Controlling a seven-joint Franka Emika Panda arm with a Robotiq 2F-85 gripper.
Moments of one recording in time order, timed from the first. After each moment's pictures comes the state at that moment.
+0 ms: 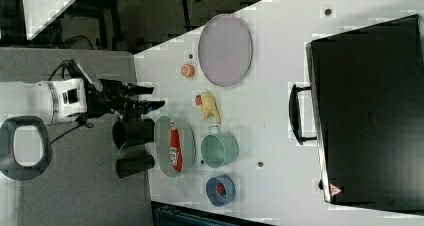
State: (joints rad) arm -0.02 0.02 0.02 -1.77 0.02 0.19 -0.05
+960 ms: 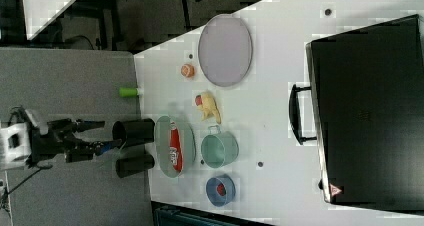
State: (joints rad) arm -0.09 -0.15 0.31 -1.82 0.04 0.10 -0.02
